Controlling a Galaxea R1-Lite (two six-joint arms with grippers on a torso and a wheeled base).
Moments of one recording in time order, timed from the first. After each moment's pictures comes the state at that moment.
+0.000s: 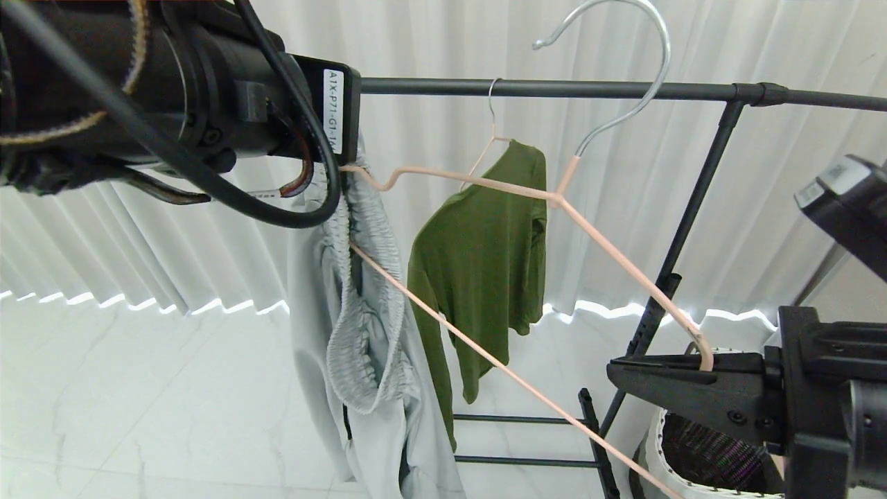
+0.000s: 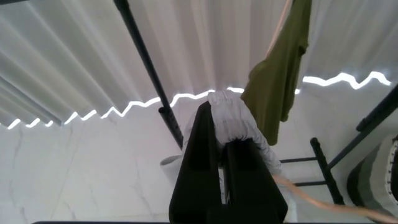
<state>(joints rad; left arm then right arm) -0.84 1.55 -1.64 0.35 0.71 0.03 1.17 1.24 -0.98 0.08 -0.13 0.23</state>
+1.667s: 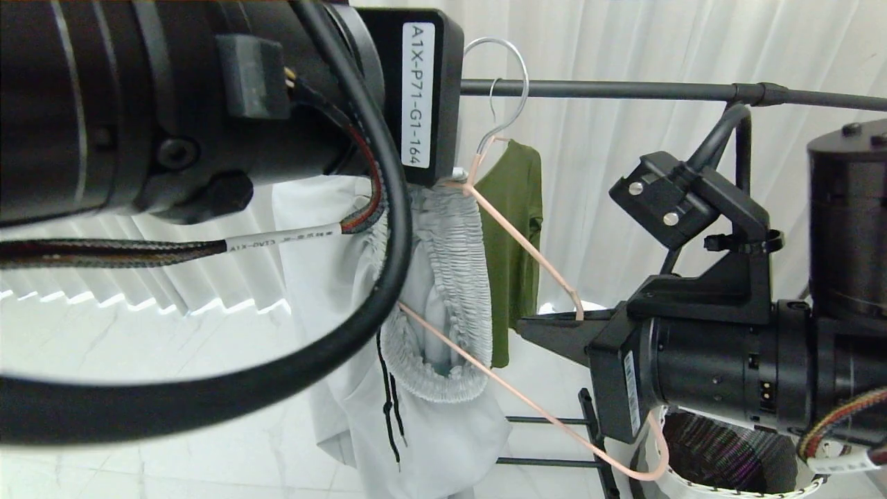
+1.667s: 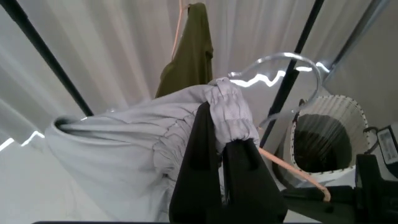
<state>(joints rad) -1.11 1.54 -1.65 0.35 0.72 -0.07 1.10 1.47 -1.08 -0.05 -0.11 0.22</state>
